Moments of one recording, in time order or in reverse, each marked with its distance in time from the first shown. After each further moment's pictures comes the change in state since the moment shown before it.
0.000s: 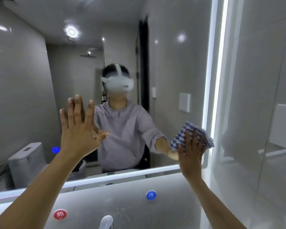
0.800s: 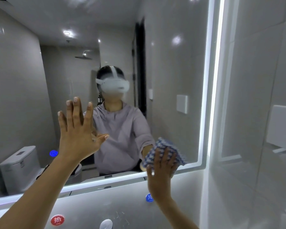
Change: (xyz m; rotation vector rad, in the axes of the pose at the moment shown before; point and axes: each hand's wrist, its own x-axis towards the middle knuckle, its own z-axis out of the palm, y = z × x) left_hand 0.001 -0.002 0.001 -0.005 -0.024 0.009; right_hand -0.071 -0.087 0.035 0.140 -0.074 0.013
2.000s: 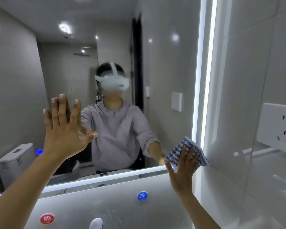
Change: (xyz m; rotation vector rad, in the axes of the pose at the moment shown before) left_hand 0.000 0.003 -0.003 -0.033 -0.029 -0.016; right_hand 0.020 0.100 -0.036 -0.044 -0.066 0.263
